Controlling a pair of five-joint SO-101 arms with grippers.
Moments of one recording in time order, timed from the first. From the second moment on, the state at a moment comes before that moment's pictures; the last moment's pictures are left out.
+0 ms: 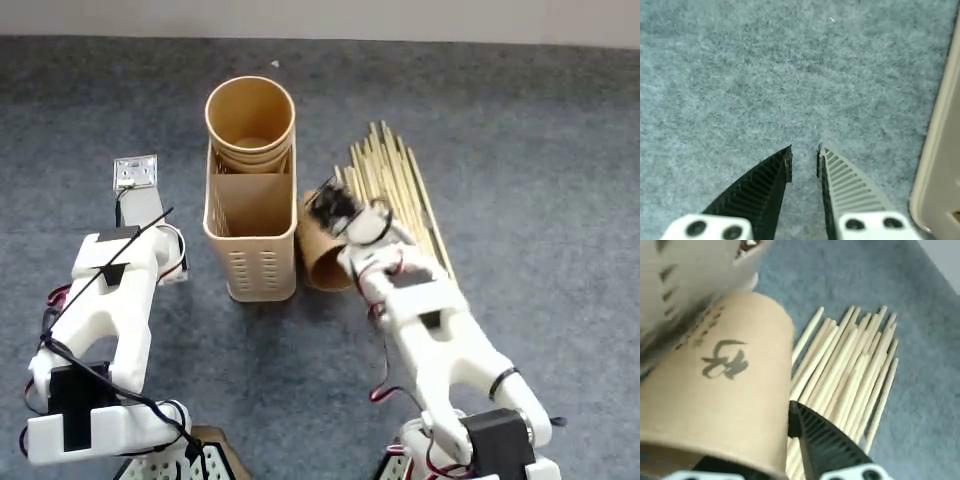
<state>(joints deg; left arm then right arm) -15.8 -7.3 45.3 42.9 7.3 -19.1 -16.8 56.0 11.5 40.1</state>
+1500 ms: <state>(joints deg) -15.8 -7.3 45.3 42.9 7.3 -32.4 7.2 -50.0 87.4 23.6</state>
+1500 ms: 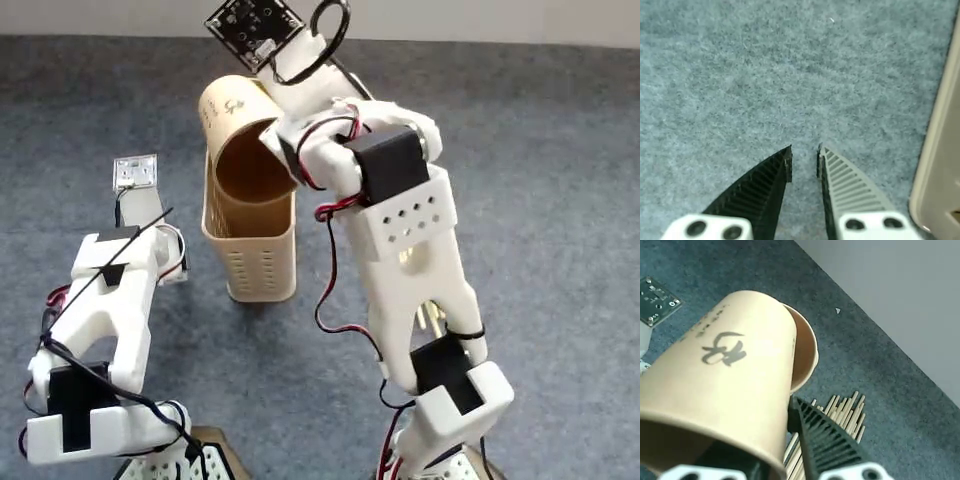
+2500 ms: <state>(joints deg) -15.8 -7.3 45.3 42.9 7.3 -31.4 12.9 -43.7 68.1 23.5</state>
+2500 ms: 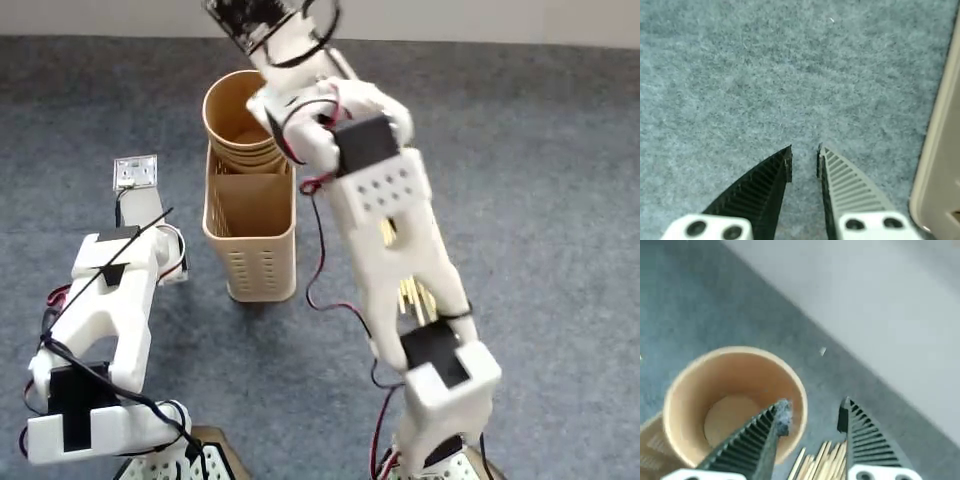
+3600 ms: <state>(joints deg) -15.8 -7.3 45.3 42.9 7.3 -22.3 6.9 -70.5 99.6 19.1</state>
